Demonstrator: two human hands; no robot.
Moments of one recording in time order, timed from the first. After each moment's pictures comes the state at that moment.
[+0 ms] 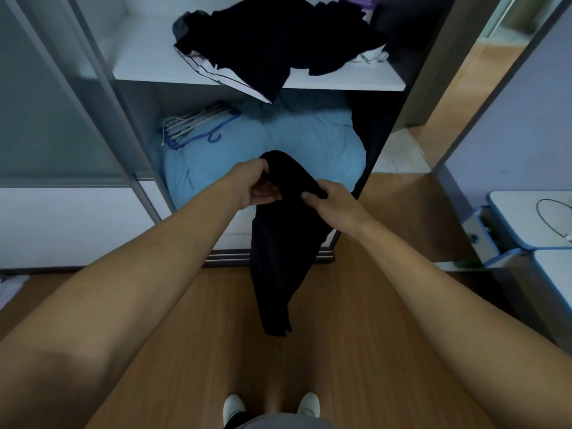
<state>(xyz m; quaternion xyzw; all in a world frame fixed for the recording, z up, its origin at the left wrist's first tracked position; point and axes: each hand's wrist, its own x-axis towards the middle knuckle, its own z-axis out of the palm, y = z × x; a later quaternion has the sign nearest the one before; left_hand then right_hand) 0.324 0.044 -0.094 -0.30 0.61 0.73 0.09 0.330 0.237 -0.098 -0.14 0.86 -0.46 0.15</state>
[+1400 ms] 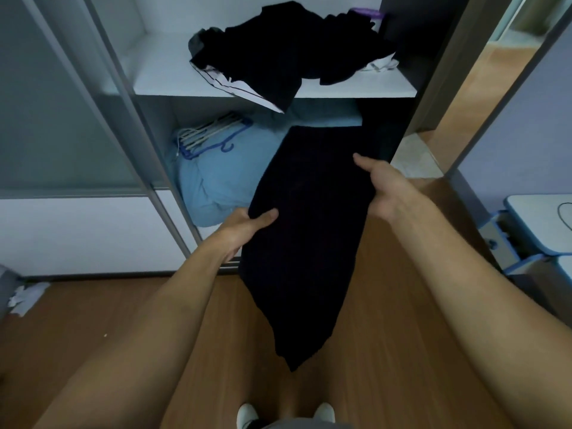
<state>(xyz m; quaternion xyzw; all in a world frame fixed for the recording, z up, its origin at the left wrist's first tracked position) 0.397 0.007 -0.151 -0.12 0.71 0.69 0.08 0.312 0.249 -0.048 0.12 0.58 -0.77 0.26</state>
